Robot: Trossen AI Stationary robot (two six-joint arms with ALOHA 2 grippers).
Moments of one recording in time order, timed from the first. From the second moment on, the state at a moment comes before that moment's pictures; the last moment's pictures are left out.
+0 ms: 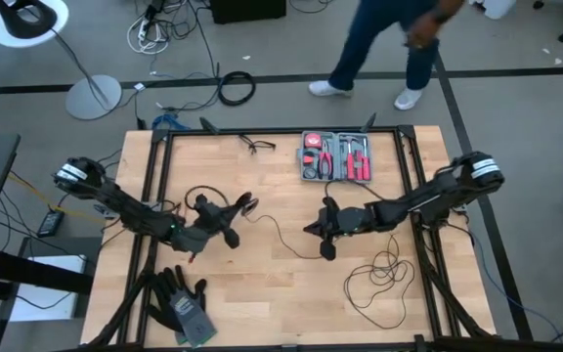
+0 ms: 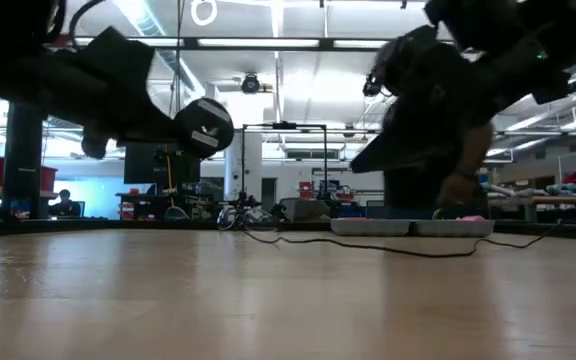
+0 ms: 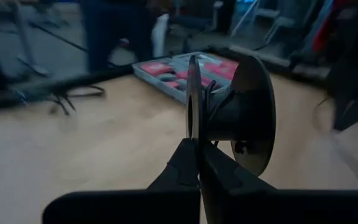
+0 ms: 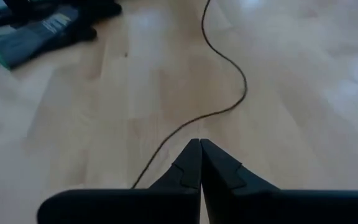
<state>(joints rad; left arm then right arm) -0.43 1.33 0.28 0.70 -1.05 -0.54 0.21 1.55 0.57 0.47 0.24 0.31</state>
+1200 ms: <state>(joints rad) -0.28 1.33 0.07 1.15 -0.72 -0.37 0.16 2.06 1.03 0.56 0.36 0.07</state>
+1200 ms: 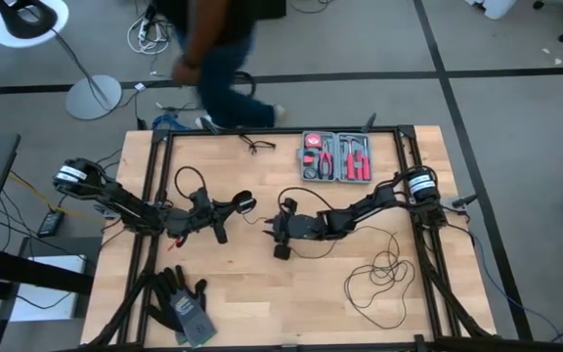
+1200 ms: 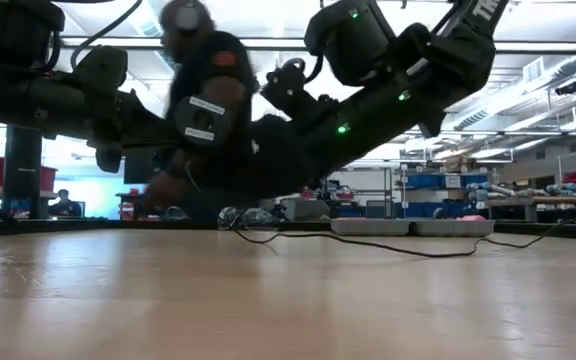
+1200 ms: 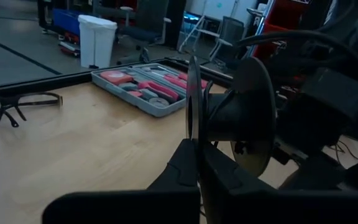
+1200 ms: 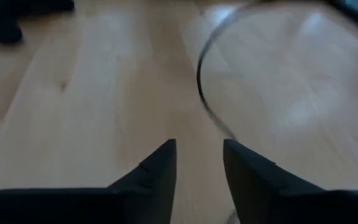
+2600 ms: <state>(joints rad) -0.28 1.33 0.07 1.32 -0.70 -0.37 0.10 2.09 1.03 0.63 0.36 -0.13</state>
